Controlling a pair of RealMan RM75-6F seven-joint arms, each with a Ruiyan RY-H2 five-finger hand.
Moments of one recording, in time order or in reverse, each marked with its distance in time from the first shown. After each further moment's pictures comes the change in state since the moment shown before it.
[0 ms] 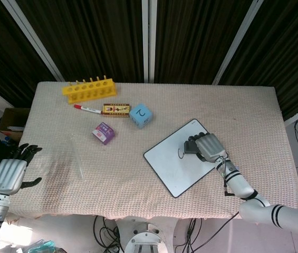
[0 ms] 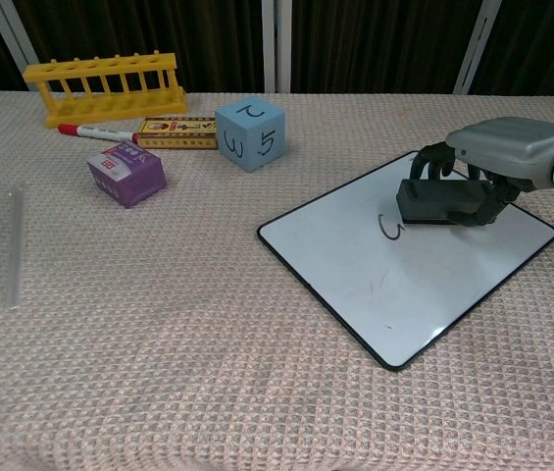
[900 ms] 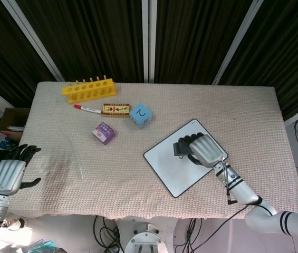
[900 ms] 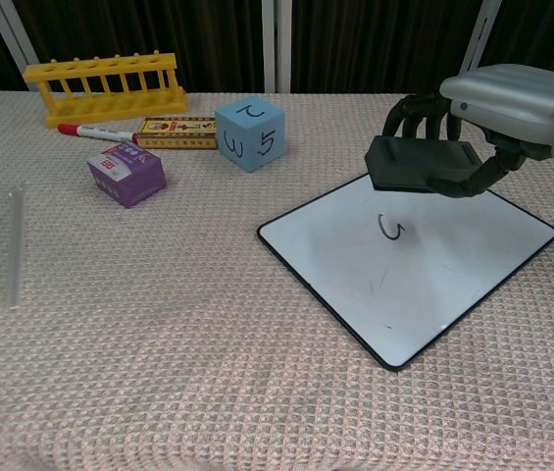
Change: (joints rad) left arm 0.004 -0.007 0.002 0.017 0.000 0.000 -0.017; right arm -0.041 0.085 -0.025 -0.149 -0.271 0.172 0.116
